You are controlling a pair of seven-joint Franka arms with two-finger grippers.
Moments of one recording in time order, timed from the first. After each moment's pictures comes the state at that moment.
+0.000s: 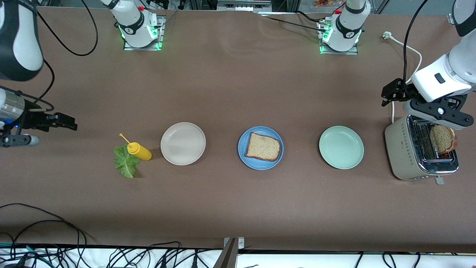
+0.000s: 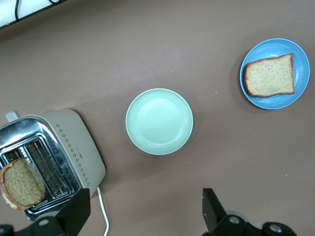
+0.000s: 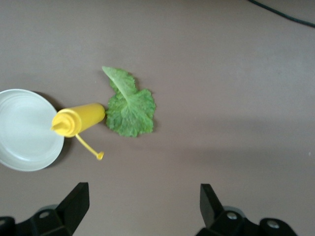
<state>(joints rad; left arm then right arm) 0.14 0.18 -0.30 -1.39 0.07 1.52 0.22 -0.05 0.26 -0.01 -1.59 0.02 1.81 -0.12</state>
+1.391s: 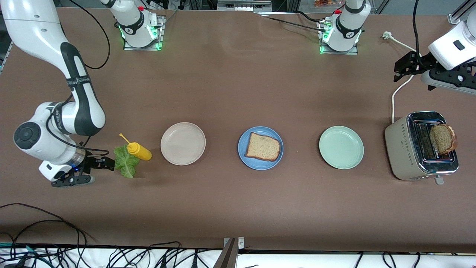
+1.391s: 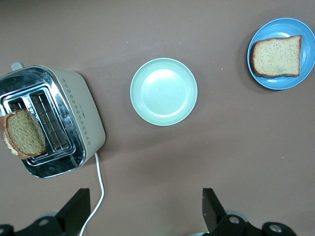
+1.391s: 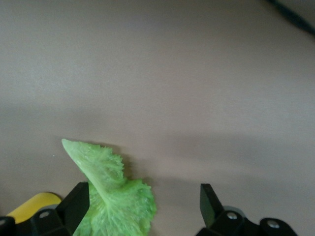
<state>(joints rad) -0.03 -0.05 -0.04 -1.63 0.02 1.51 0.21 0.00 0.64 0.00 -1.59 0.00 2.34 -0.16</state>
